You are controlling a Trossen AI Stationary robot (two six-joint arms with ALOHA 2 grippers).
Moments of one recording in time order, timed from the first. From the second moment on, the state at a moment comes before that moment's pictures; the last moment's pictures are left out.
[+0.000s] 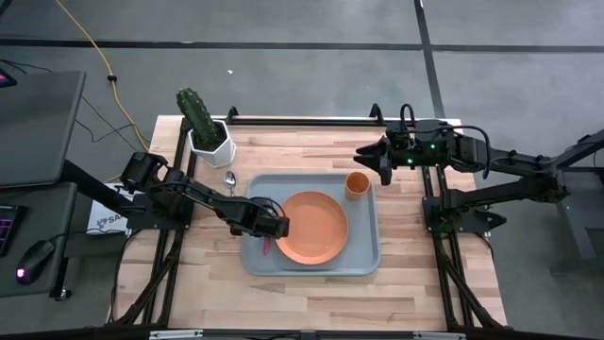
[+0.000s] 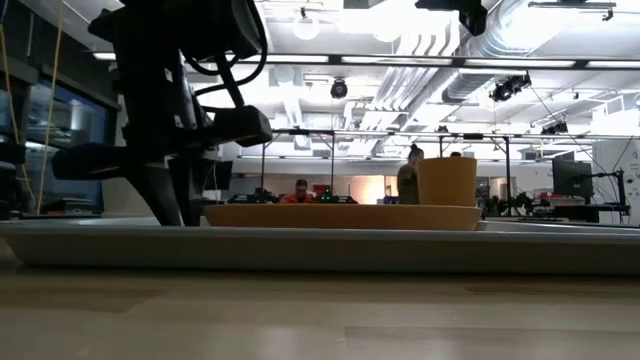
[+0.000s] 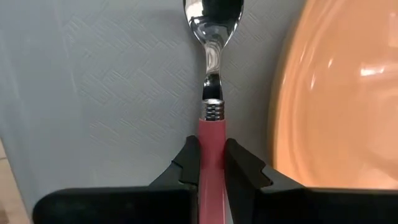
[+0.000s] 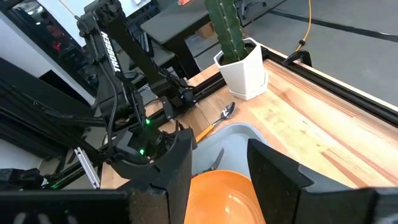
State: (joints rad) left arm -0.13 1.73 0.94 -0.56 -0.15 -1.75; right arm -0.17 0.95 1.05 -0.40 -0.01 0.47
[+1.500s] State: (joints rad) left arm -0.14 1.59 0.94 -0.67 -0.22 -1.64; right arm -0.17 0.95 1.05 -0.40 0.01 0.46
